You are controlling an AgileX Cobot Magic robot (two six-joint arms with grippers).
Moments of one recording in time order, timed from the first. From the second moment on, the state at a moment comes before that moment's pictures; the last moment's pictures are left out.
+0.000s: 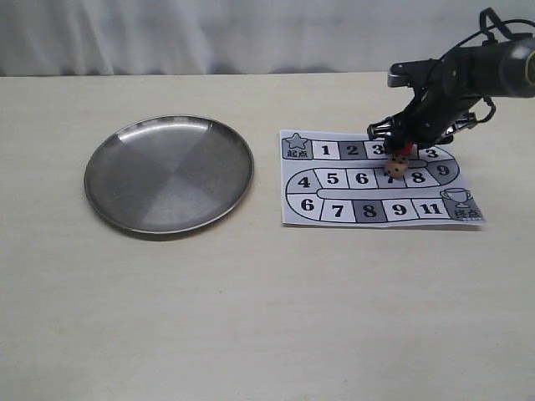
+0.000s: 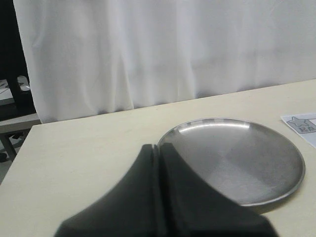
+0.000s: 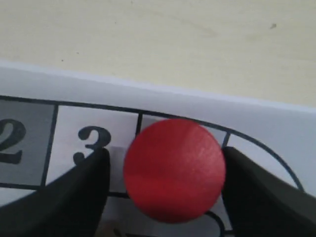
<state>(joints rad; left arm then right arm) 0.00 0.00 0.00 0.14 0.18 -0.10 0.03 2.27 -1.61 -0.05 0.55 0.00</state>
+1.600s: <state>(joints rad) 0.00 0.00 0.00 0.14 0.18 -0.10 0.04 0.24 0.00 0.26 -0.11 -0.17</state>
